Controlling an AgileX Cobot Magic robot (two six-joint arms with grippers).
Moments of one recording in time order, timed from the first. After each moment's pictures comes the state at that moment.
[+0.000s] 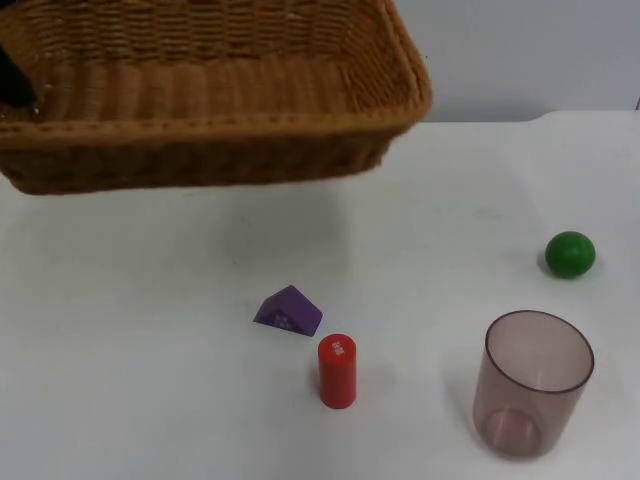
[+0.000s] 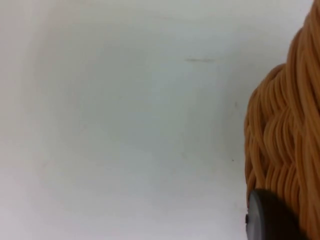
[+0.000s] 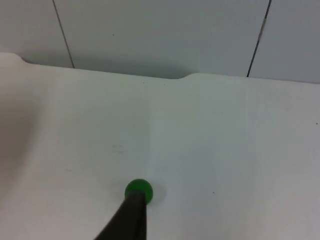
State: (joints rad) right arm 0.01 0.82 -0.87 0.09 0.67 -0.15; left arm 0.04 1.46 -0.98 -0.50 0.57 0.07
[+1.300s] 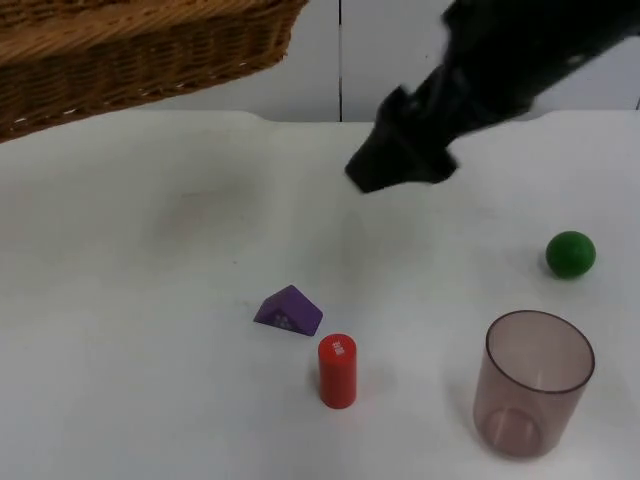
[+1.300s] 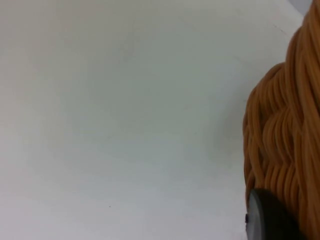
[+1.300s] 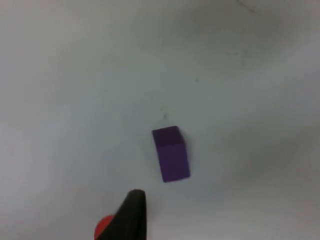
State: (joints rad) right arm 0.52 1.80 -1.29 0.56 0.55 -0.90; left arm 0.13 1.34 -0.98 -0.26 0.65 -0.42
